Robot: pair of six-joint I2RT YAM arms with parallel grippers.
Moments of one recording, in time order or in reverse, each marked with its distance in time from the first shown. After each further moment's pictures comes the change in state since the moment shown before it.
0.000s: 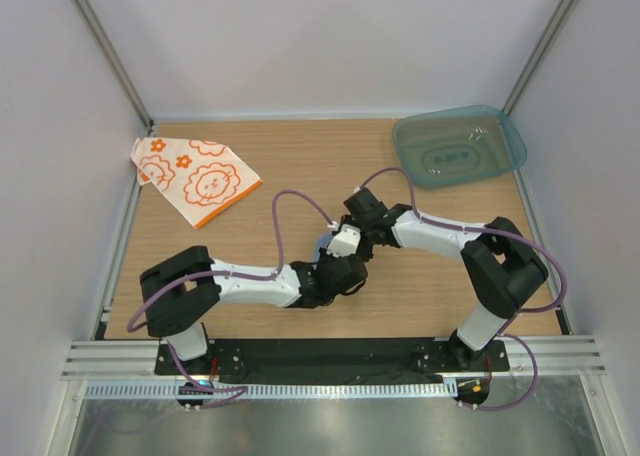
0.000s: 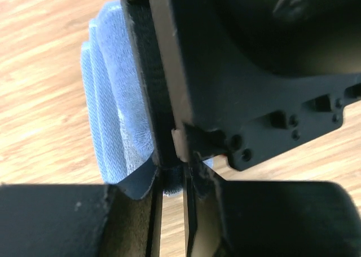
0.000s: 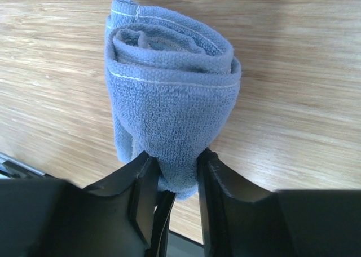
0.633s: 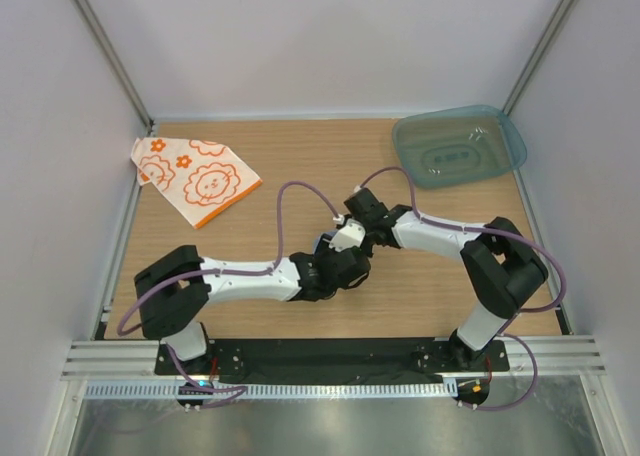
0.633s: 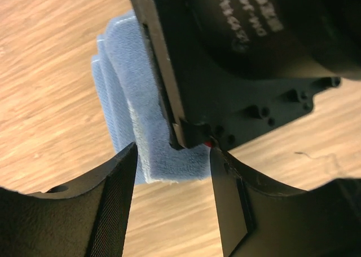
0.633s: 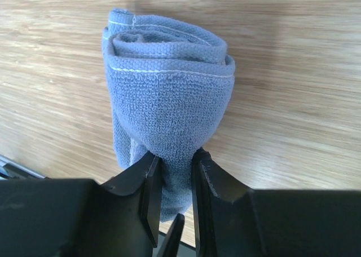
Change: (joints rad) left arm 0.007 -0.045 0.078 -0.156 0.047 0.076; right arm 0.004 0.000 -0.010 0.035 0.013 -0.007
